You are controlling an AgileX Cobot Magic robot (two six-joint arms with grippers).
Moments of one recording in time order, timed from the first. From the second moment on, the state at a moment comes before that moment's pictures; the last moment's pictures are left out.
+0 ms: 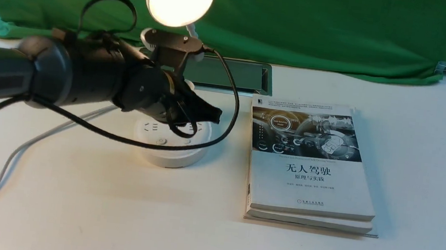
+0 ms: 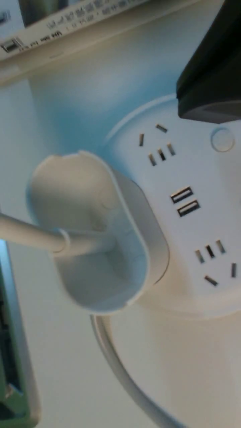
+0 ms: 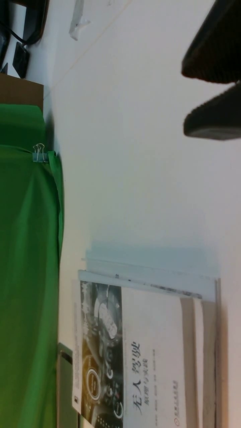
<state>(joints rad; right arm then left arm) -0.05 0.00 0.01 -0.05 0.22 0.03 -0.49 1.80 -1.23 0.12 0.38 -0.28</state>
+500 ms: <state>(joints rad) -0.05 0.00 0.01 -0.05 0.23 0.03 -0.49 1.15 -0.71 -0.12 0.42 -0.15</state>
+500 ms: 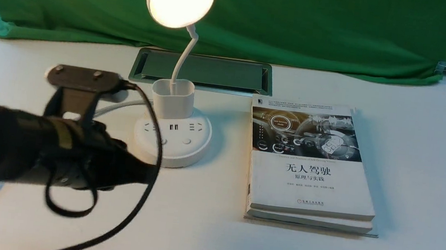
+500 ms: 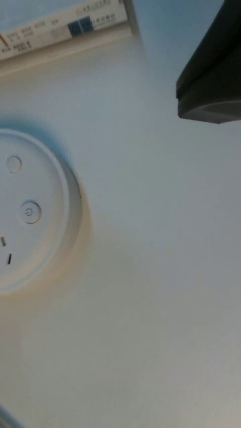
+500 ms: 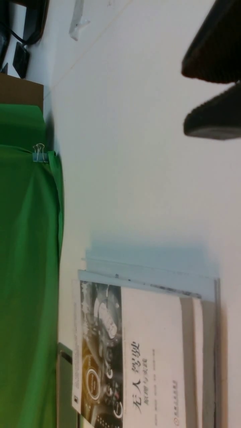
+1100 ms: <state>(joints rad) -0.05 0.00 0.01 -0.05 0.22 0.03 -0.49 0.26 -0.52 -0.03 0.40 -0.12</state>
